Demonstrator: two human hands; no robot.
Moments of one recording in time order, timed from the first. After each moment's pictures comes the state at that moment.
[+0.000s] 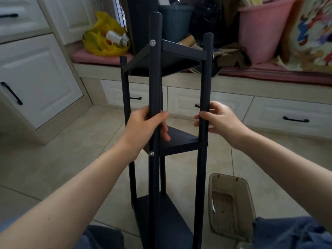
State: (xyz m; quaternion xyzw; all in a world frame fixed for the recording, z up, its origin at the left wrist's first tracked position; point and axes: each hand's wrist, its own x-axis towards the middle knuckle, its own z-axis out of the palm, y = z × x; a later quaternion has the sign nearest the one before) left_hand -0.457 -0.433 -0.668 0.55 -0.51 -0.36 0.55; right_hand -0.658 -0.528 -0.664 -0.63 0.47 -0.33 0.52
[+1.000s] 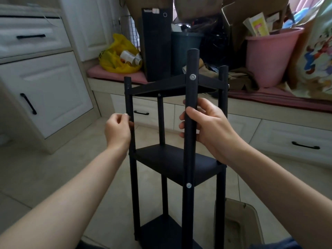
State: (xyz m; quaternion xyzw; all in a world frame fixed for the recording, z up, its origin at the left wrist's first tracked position) left_hand -0.385 -0.476 -0.670 0.70 -0.28 -0.14 0.64; right_hand -0.607 -0.510 -0.611 -0.61 0.25 -0.40 0.64
